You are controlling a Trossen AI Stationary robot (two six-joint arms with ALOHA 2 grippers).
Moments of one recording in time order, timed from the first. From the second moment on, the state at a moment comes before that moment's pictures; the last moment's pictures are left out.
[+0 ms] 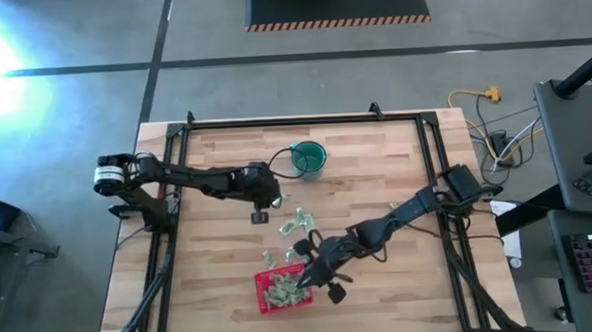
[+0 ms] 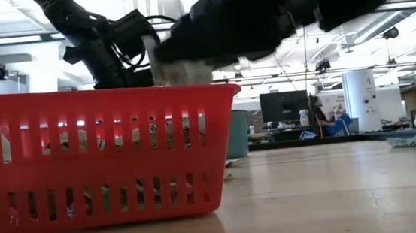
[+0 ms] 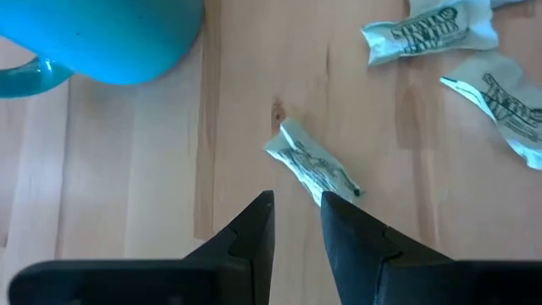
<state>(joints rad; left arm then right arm) 0.14 1.54 0.80 -0.22 -0.12 0.21 0.35 1.98 1.08 0.42 -0.19 -0.14</state>
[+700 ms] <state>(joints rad) 0.14 1.54 0.79 -0.20 -0.12 0.19 0.36 2.01 1.15 0.31 -0.26 -0.19</state>
